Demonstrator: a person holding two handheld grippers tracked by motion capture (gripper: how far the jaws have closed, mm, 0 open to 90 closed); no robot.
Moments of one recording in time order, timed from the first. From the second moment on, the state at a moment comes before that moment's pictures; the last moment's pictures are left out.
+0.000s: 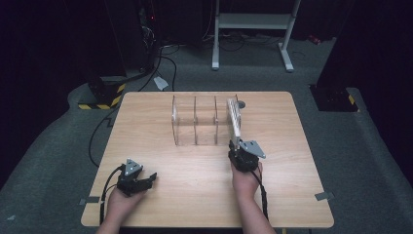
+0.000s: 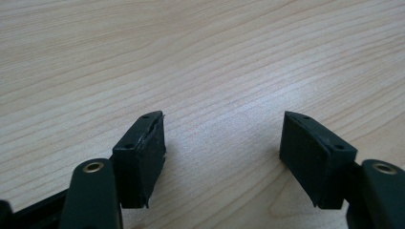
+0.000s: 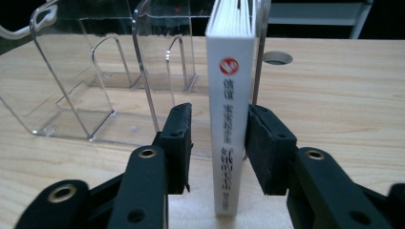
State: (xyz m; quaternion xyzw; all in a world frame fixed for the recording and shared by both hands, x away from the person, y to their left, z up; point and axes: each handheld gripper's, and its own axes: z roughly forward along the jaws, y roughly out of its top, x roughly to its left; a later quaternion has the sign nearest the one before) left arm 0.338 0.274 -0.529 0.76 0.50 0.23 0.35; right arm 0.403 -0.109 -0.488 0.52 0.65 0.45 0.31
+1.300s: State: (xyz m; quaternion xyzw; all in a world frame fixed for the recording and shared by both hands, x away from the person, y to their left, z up) left arm 0.338 0.274 -0.528 0.76 0.49 0.23 0.35; right arm 0.407 -0.104 -0.489 0.54 0.63 0.44 0.34
